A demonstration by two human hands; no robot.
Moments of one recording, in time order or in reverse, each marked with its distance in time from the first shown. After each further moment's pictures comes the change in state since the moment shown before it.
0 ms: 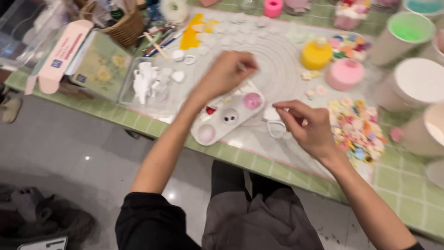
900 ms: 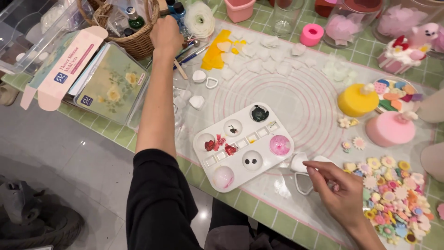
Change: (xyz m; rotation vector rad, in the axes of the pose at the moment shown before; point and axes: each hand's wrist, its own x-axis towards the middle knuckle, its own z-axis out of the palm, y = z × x) left_hand 0.010 -0.304 -0.197 0.920 0.474 -0.667; right_hand 0.006 0.054 0.036 0.012 0.011 0.150
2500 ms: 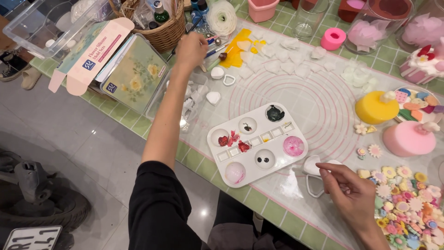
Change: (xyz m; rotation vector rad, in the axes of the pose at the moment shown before) left_hand -0.064 0.013 -0.026 -0.296 -0.218 -0.068; right_hand -0.005 0.014 0.002 0.107 -0.026 0.123
